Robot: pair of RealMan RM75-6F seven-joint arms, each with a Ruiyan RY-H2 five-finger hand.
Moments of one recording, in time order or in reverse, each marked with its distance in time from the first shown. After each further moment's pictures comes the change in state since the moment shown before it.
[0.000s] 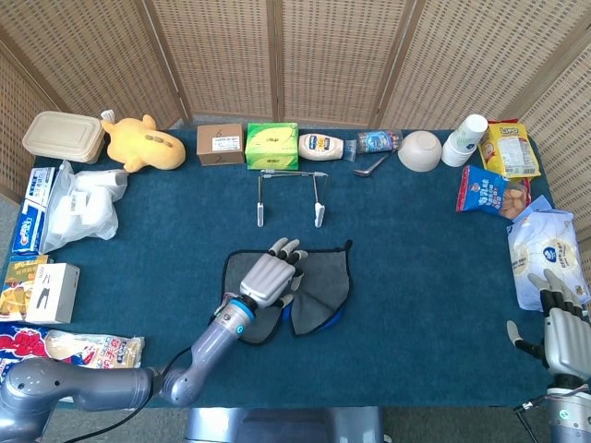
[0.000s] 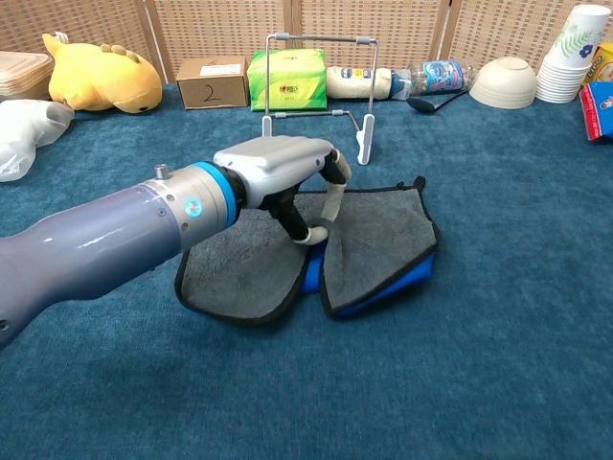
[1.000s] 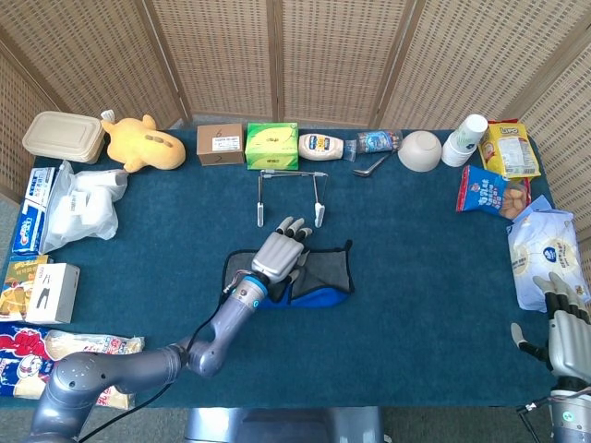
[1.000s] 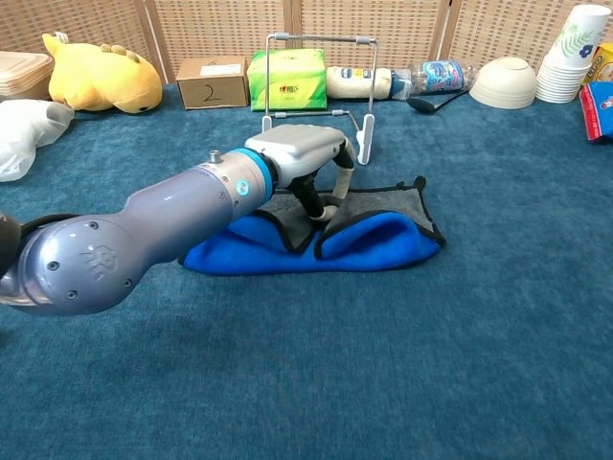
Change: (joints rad) left arm -0.142 -0.146 -0.060 0.381 0.013 -0.097 -0.107; right arm -0.010 0.005 0.003 -0.002 0.017 0.001 0.000
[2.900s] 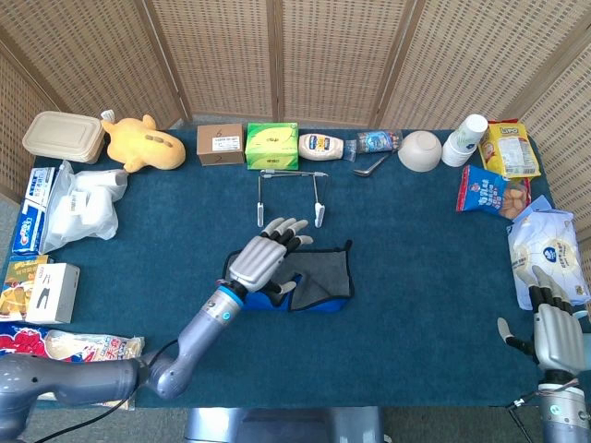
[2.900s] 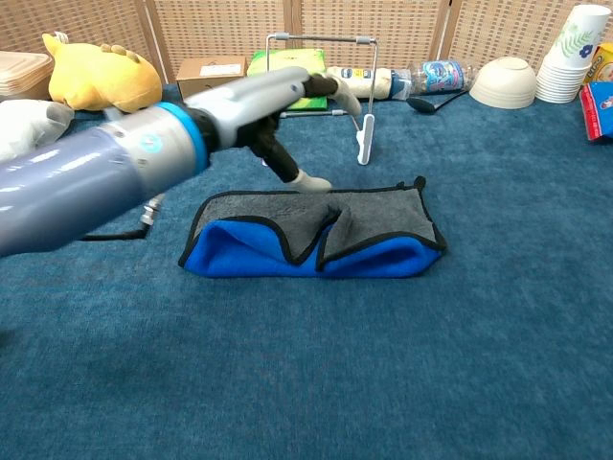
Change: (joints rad) left arm 0.169 0.273 0.049 -0.484 0.113 0.160 -0.174; right arm 0.030 -0.013 0.006 -0.035 -0.016 -0.018 -0.048
